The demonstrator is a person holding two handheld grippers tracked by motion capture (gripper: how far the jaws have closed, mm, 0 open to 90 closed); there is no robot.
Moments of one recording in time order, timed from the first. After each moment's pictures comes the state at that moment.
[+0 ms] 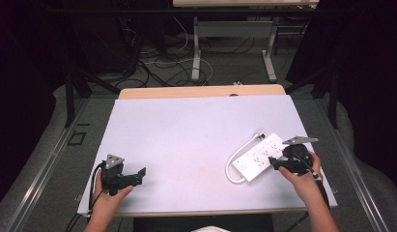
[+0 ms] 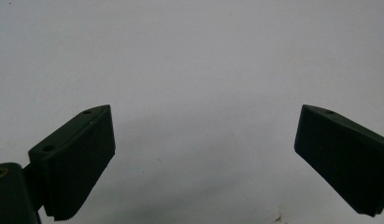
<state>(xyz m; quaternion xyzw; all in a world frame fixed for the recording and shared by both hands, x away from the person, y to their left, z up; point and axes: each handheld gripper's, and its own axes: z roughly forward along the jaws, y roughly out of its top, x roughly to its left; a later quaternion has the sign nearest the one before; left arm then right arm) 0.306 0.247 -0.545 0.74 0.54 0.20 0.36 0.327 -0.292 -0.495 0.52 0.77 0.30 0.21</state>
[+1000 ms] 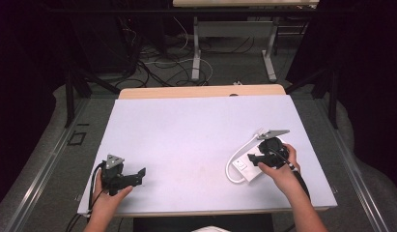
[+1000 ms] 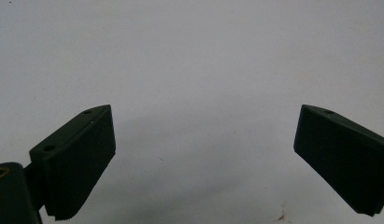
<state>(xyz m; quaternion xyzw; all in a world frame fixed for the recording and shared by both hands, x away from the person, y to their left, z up) 0.307 0.247 -0.547 0.73 0.53 0.20 0.36 0.346 -0.232 -0.487 0.46 0.81 0.30 0.18</state>
